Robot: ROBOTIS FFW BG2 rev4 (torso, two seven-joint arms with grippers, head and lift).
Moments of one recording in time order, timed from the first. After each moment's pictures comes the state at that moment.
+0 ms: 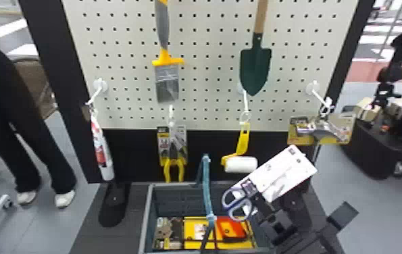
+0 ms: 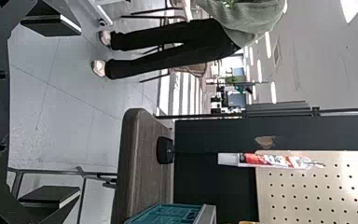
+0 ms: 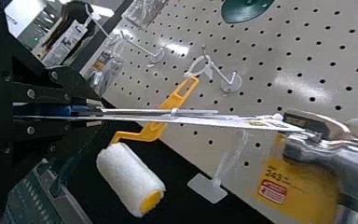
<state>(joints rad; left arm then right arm) 0.83 0.17 -0.19 -1.24 -0.02 -1.07 0.58 0.19 -0.01 0.07 -1.71 -0.96 0.23 0.48</state>
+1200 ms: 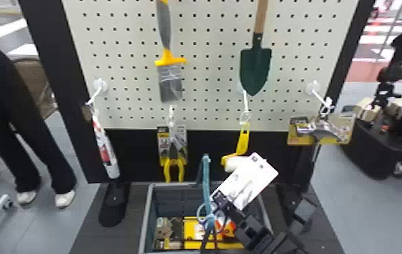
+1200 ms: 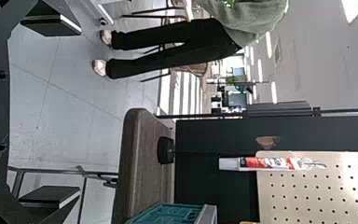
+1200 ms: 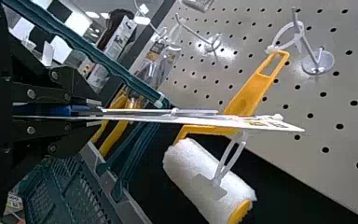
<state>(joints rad) 0.83 0.18 -0.20 -1.22 -0.01 -1.07 0.58 0.09 -0.04 0.17 -1.57 -0.94 0.30 0.49</state>
